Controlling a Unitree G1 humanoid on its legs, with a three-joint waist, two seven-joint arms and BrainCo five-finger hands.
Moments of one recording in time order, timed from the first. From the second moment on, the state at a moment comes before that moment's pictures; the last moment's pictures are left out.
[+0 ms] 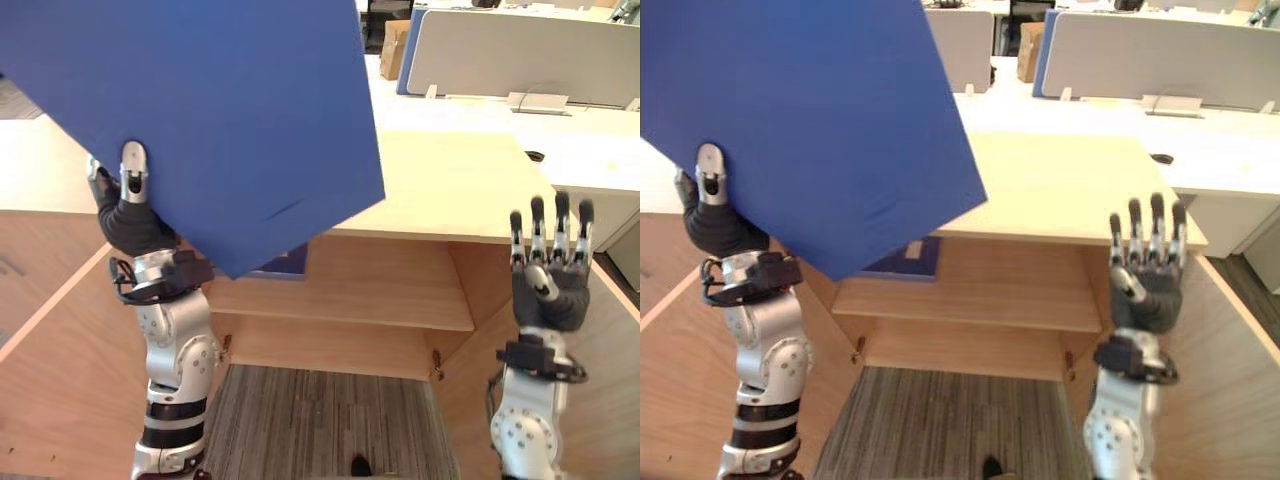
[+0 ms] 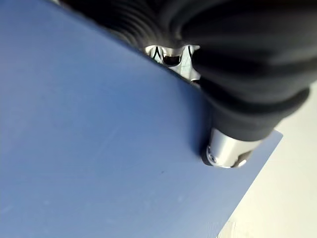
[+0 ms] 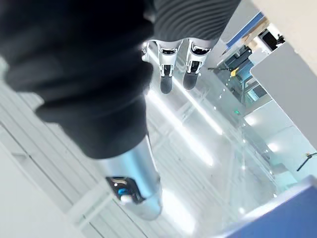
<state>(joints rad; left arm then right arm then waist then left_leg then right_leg) -0.27 0.19 0.04 -0.28 -0.63 -0.38 0.15 0.05 -0.21 -0.17 -0.36 0.91 -0.31 0.21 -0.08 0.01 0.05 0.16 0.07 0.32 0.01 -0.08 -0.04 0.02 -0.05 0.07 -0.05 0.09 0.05</state>
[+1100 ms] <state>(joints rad) -0.45 0.26 -0.15 -0.09 -0.54 -0.36 0.08 -0.36 -0.54 0.20 -0.08 0.77 -0.18 0.22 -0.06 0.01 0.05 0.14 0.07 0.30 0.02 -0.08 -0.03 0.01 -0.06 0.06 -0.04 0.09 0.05</state>
